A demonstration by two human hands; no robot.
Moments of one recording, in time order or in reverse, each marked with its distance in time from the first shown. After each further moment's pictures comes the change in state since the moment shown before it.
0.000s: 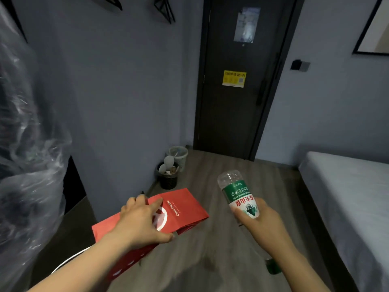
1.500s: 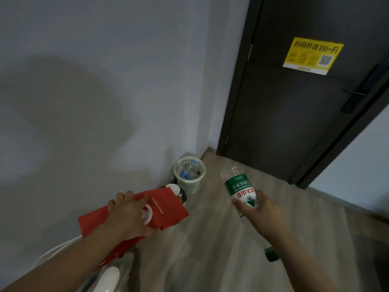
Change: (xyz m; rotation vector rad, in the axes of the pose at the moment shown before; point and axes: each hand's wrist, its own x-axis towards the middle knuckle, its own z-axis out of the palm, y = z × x) left_hand 0.788 -0.102 0.004 0.190 -0.278 -0.332; right_hand 0.845 -0.041 0.182 -0.120 -0.278 -0.003
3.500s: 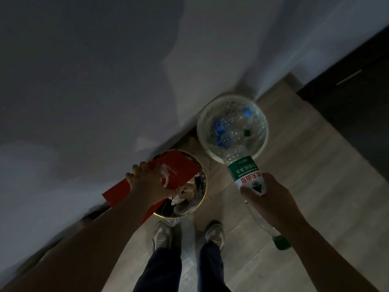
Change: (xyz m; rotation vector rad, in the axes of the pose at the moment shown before) left_hand 0.610 0.013 0.300 -0.221 -0.485 -0.378; right_hand 0.591 0.144 0.375 -0.278 -0.610 0.164
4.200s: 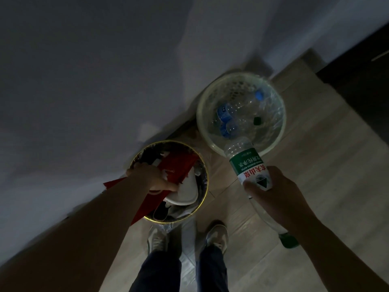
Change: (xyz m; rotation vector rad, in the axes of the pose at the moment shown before) left_hand 0.105 0.024 0.060 -0.072 -0.296 -0.186; right_hand 0.070 0.035 0.035 -0.017 -0.039 -0.006
